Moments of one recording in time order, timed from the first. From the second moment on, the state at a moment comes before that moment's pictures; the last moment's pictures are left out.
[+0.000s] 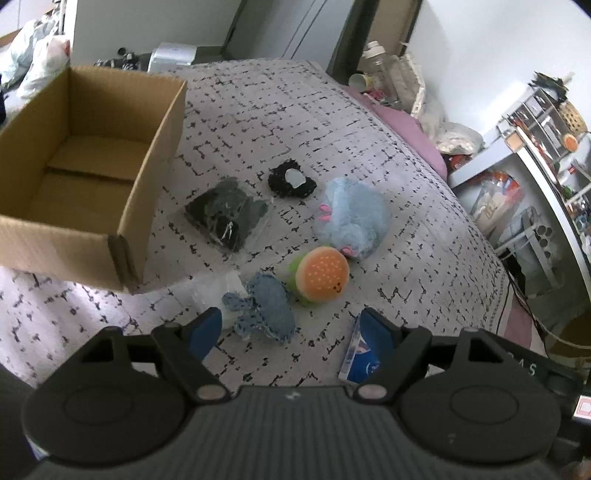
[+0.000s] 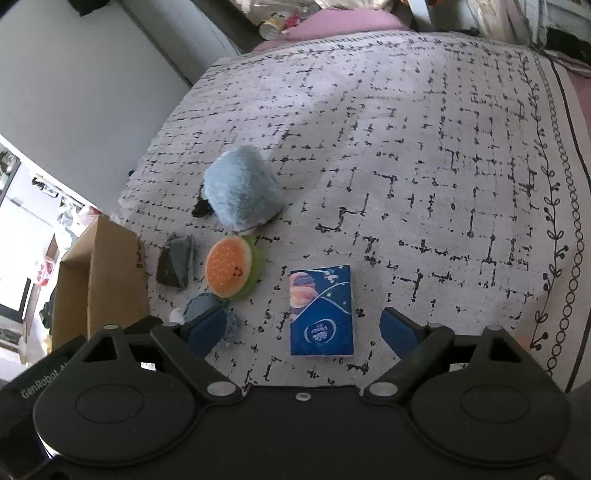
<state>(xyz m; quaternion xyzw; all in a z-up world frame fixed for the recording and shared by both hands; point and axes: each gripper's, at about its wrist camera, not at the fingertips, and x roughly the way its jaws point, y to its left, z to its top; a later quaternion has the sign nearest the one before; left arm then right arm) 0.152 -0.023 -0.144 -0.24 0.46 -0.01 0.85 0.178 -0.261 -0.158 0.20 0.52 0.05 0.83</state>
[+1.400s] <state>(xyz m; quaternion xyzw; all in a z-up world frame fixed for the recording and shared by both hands) 0.172 -0.031 -0.205 -0.35 0.47 0.09 0.81 0.220 -0.258 -0.217 0.24 0.58 0.00 0.78</state>
